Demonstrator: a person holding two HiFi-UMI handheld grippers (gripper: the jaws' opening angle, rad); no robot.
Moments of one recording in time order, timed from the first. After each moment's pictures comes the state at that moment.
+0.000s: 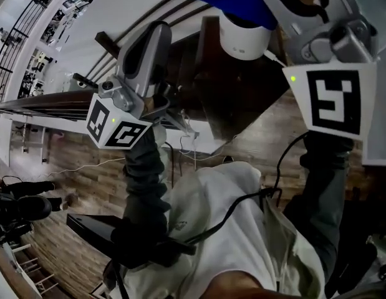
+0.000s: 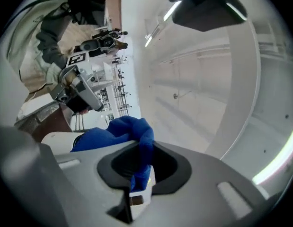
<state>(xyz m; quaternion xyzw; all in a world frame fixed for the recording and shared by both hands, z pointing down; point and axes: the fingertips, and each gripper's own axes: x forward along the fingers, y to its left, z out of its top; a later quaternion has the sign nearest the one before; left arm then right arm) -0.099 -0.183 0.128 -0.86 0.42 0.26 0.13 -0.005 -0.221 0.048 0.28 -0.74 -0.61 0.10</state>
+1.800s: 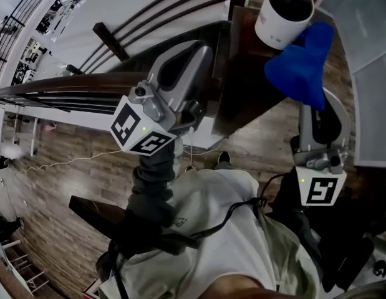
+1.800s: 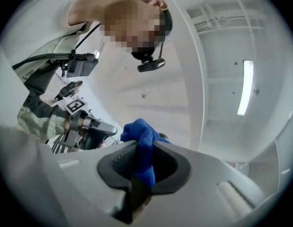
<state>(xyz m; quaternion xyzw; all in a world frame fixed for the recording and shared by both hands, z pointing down) -0.103 -0.137 0.169 -0.88 0.38 0.29 0.07 0.062 -0.113 0.167 0.36 -0.85 -0.38 -0.08</state>
